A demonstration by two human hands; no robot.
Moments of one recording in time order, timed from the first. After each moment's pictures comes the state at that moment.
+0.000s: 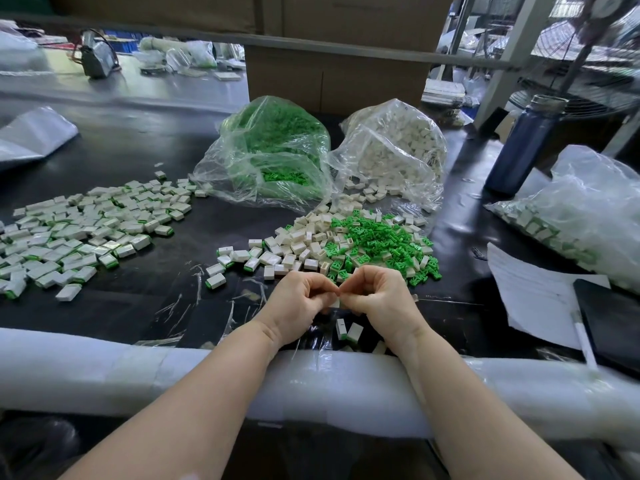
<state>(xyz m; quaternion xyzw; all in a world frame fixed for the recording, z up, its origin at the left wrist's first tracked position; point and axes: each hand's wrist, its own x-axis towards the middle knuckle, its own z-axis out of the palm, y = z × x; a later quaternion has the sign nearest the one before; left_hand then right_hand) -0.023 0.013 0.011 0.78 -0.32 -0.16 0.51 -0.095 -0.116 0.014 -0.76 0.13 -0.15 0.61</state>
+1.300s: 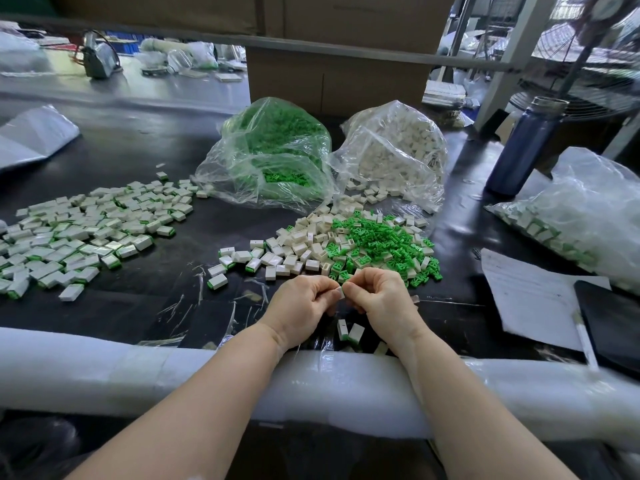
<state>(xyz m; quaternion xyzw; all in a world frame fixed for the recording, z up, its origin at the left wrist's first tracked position) -0.024 0.012 0.006 0.82 -0.35 -0.13 0.43 -0.088 -0.120 0.003 -0.79 0.15 -0.16 0.57</state>
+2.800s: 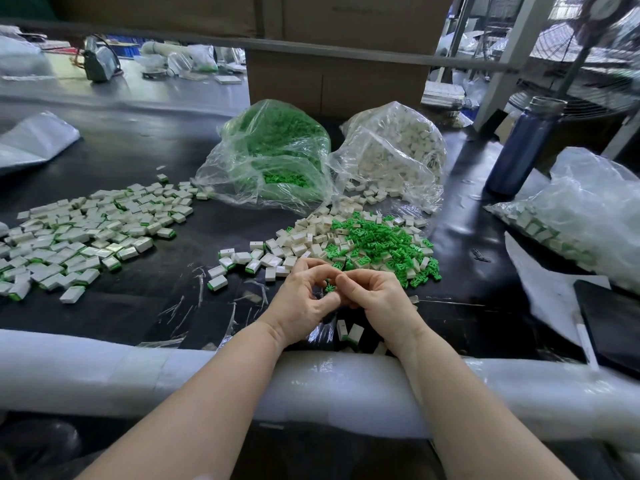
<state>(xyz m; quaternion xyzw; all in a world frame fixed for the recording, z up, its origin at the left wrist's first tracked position) -0.025 0.010 0.013 0.77 -0.34 -0.13 0.52 -0.092 -0.115 0.011 -0.71 0.06 -0.13 0.69</state>
